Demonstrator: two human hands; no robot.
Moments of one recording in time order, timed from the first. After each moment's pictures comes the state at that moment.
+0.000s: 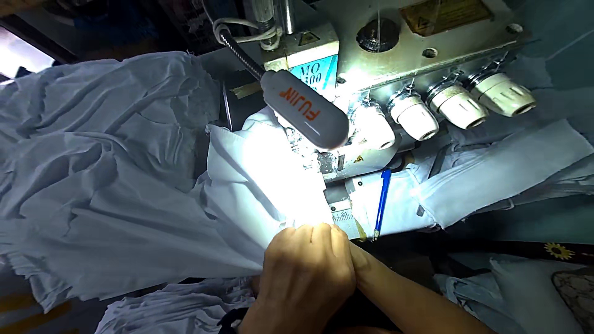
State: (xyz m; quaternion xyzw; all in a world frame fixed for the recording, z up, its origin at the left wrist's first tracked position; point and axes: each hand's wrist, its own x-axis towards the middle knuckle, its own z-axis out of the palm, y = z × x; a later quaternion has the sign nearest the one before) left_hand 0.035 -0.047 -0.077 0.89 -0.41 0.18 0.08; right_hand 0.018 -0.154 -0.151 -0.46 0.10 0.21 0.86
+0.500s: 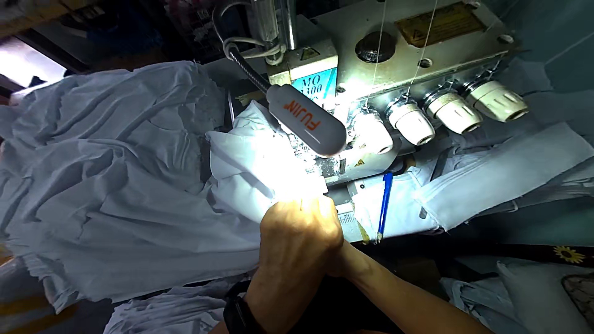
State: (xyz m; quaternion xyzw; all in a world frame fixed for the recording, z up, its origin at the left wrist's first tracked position) left_hand 0.062 -0.056 -0.079 0.91 -0.35 0.23 0.05; right_hand 0.021 -0.150 -0.163 -0.47 0.03 0.20 0.86
